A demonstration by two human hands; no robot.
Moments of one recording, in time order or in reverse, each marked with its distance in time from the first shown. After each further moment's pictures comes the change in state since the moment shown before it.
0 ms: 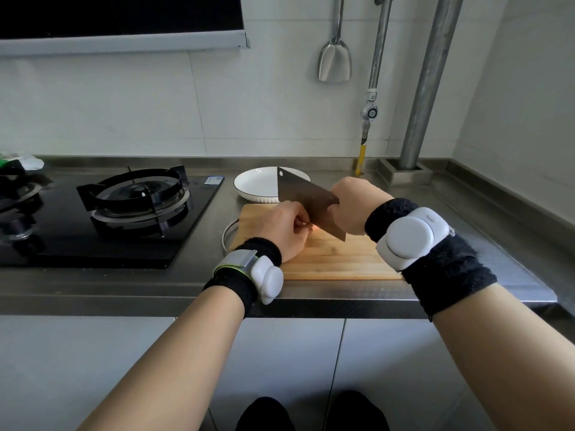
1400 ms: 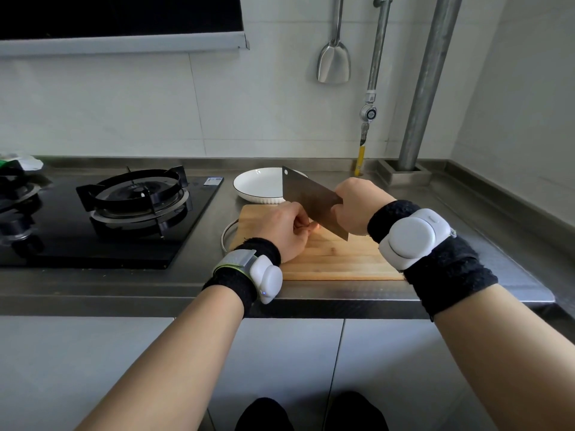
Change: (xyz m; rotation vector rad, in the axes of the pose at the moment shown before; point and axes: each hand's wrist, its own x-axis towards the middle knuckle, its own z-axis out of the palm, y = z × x) left_hand -0.001 0.001 0.001 -0.011 0.013 0.011; right_hand -0.001 0.005 -0.002 0.015 0.001 0.033
